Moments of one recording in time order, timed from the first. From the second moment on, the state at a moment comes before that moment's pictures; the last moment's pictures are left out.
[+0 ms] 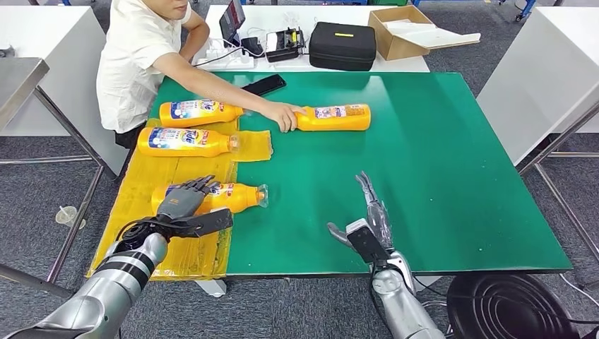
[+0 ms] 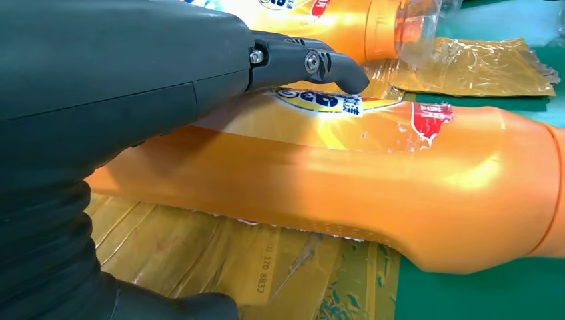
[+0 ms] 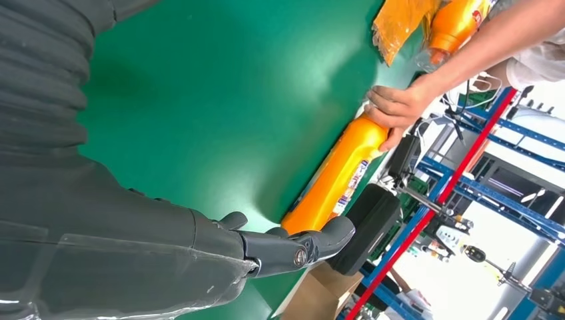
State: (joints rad) left arm -0.65 -0.04 -0.18 -0.45 -1.21 0.03 -0.27; right arm -0.21 0.03 0.20 -0.97 0.50 -0.20 -0.70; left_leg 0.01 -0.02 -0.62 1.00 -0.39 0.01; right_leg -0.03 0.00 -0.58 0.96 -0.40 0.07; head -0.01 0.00
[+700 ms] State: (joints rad) left arm -0.29 -0.19 -0.29 -1.12 -0.96 0.18 -0.30; right arm -0.11 0.07 0.12 -1.06 0.64 -0.18 -0.70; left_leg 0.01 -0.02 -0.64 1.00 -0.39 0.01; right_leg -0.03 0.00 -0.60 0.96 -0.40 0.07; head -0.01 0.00
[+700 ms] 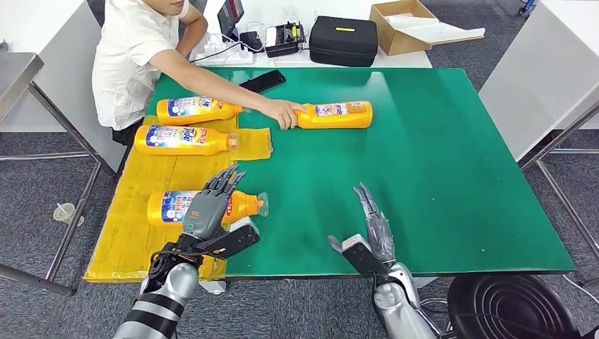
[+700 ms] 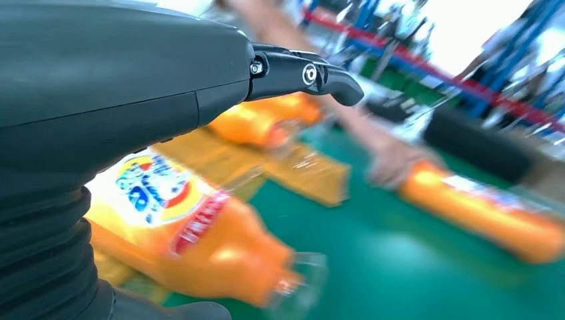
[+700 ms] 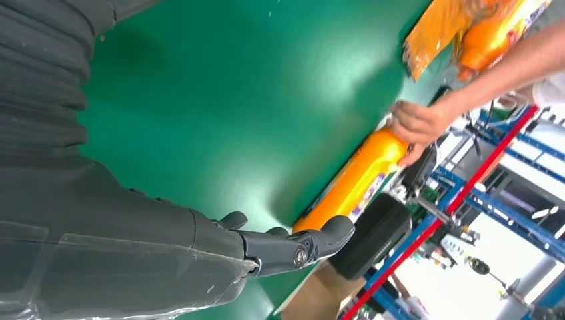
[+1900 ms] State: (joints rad) left arm -0.09 -0.27 -0.43 -1.37 -0.36 -0.05 -0.29; right arm -0.09 0.12 -0.03 -1.20 0.61 0.01 -0.52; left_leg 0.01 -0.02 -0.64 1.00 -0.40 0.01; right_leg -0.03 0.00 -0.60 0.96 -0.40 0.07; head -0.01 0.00
